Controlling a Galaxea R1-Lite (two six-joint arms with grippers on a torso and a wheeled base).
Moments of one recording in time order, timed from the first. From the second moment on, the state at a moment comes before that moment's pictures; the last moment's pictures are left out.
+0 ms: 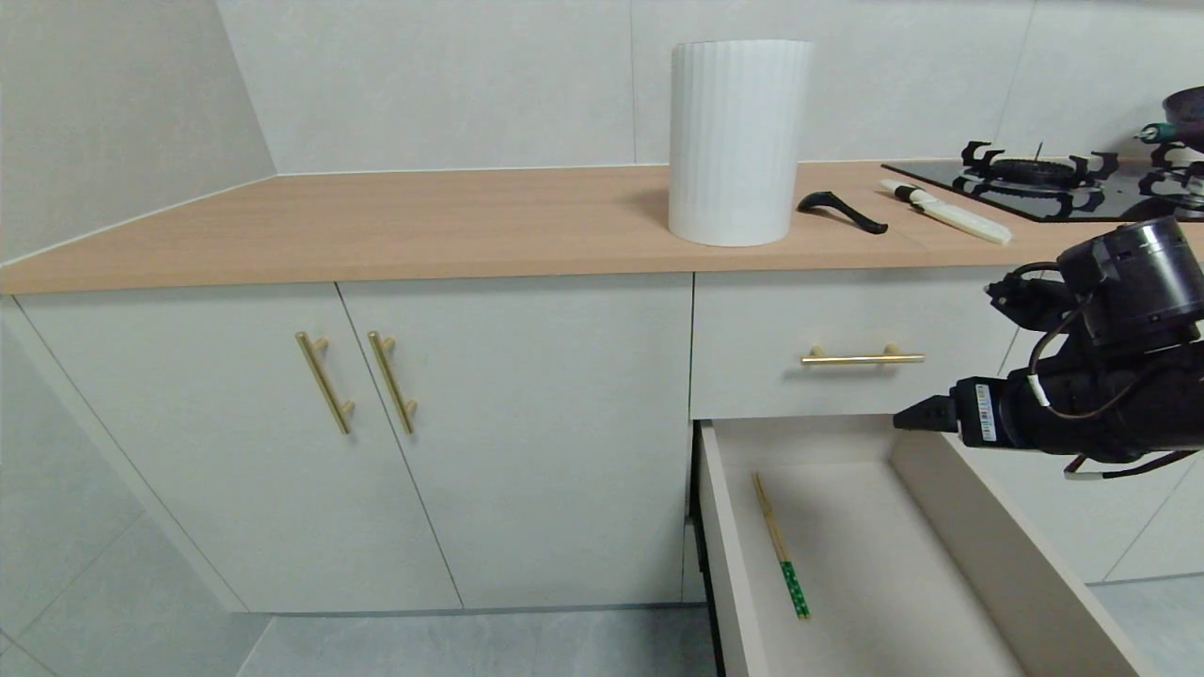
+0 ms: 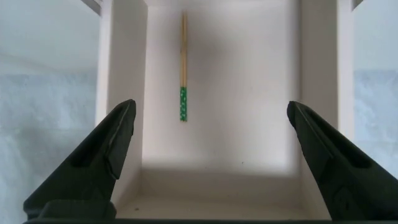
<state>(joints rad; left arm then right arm) 0.00 0.00 0.00 0.00 -0.01 0.00 0.29 1.57 -1.06 0.22 -0.09 0.26</state>
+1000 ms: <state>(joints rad) 0.00 0.00 0.00 0.00 -0.01 0.00 0.28 1.51 -1.04 0.21 -0.09 0.19</state>
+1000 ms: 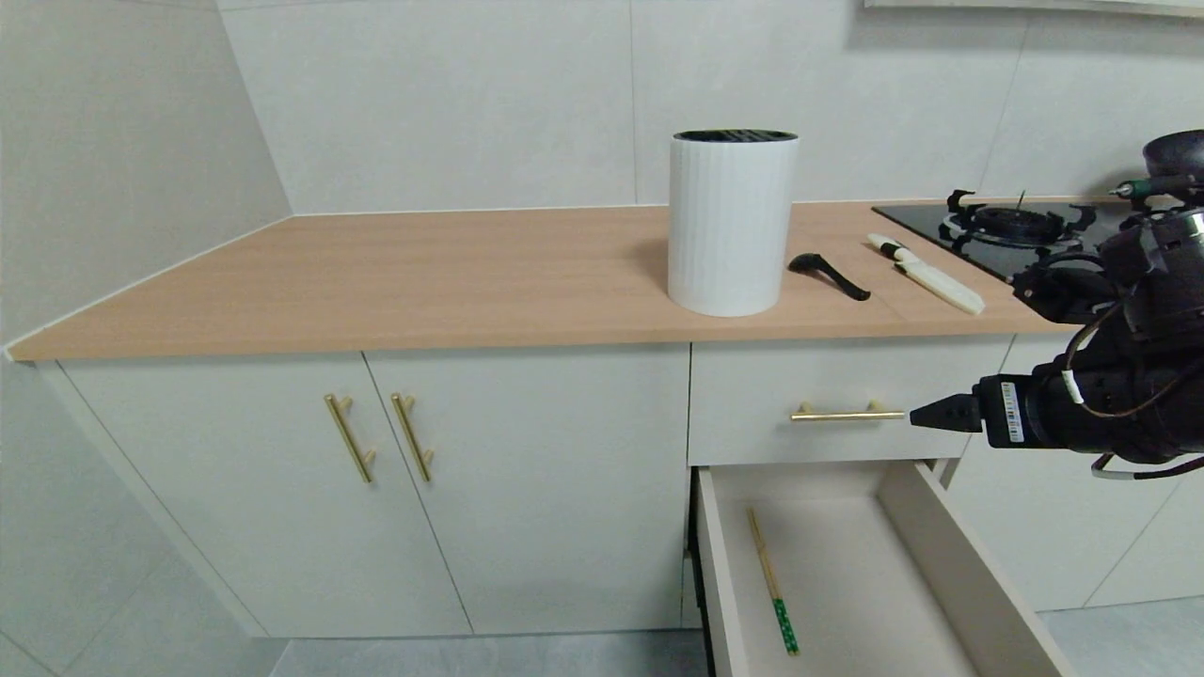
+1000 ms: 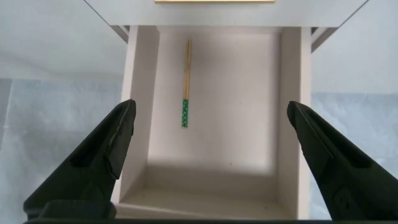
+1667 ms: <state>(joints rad) 0.00 0.00 0.00 0.00 -0.01 0.00 0.28 1.52 -1.04 0.21 -0.09 0.20</state>
